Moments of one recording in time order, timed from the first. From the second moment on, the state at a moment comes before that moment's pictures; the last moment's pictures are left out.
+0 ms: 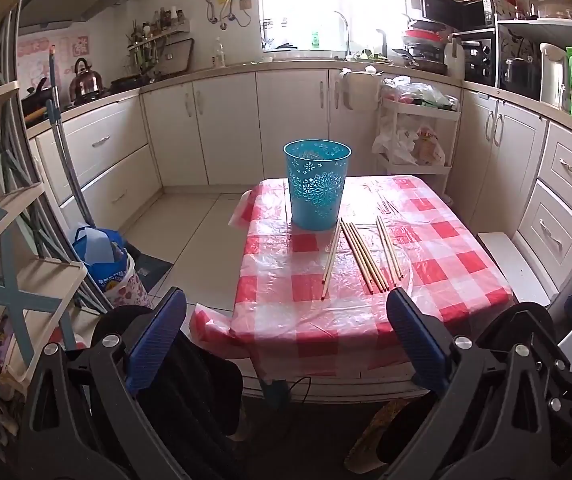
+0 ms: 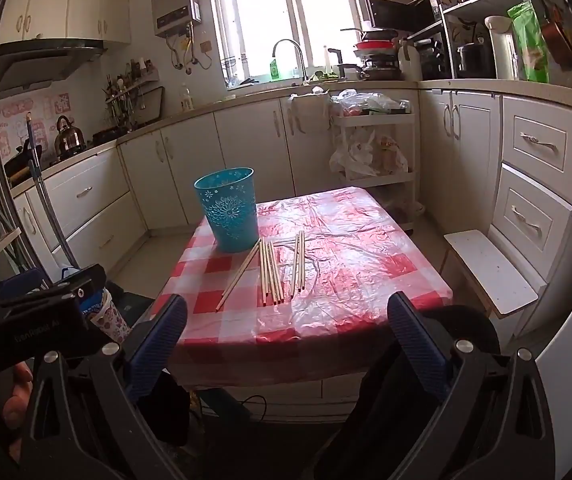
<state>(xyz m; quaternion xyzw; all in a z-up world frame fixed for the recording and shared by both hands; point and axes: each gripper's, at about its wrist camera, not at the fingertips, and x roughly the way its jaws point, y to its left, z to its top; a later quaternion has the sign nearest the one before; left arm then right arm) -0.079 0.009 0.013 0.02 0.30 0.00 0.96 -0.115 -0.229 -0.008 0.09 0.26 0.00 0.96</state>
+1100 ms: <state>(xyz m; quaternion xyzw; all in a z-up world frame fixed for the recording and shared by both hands) -0.080 0.008 0.008 0.02 0.31 0.00 0.95 -0.125 -0.225 -0.003 0.09 0.24 0.00 0.97</state>
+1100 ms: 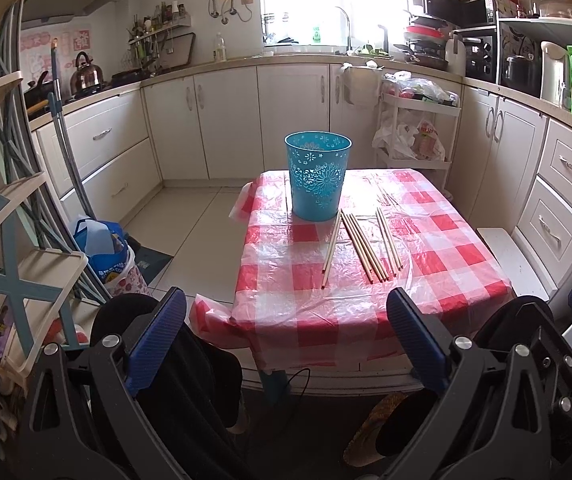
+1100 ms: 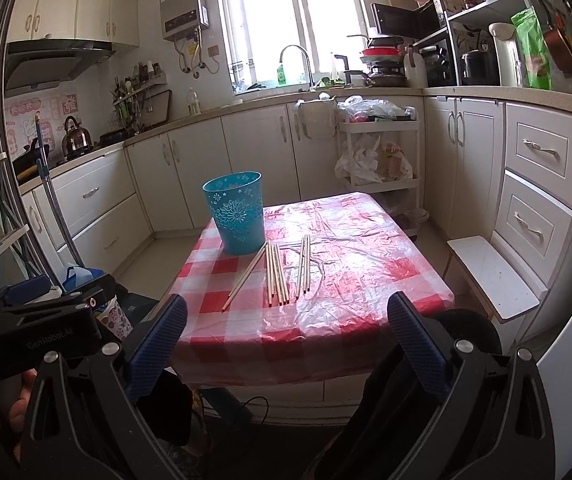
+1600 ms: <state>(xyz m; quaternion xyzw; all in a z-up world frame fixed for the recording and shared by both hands) -0.080 0.008 0.007 0.02 0.31 0.00 0.95 -0.124 -0.224 -0.004 0.09 0.24 0.00 0.97</state>
